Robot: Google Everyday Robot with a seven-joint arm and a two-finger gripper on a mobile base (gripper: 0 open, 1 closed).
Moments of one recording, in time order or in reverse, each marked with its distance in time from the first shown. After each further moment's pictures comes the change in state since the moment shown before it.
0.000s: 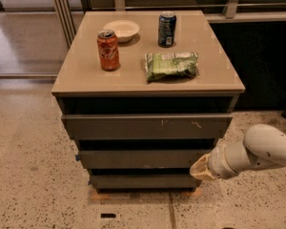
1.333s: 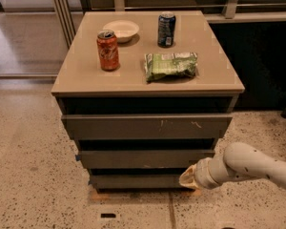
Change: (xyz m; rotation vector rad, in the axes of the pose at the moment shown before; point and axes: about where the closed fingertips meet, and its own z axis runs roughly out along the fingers) arm 0.021 0.005 0.085 -0.002 0.005 -0.171
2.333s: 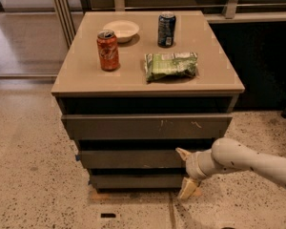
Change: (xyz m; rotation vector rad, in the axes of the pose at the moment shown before) arm -0.004 -0.037 0.031 0.044 0.016 -0.102
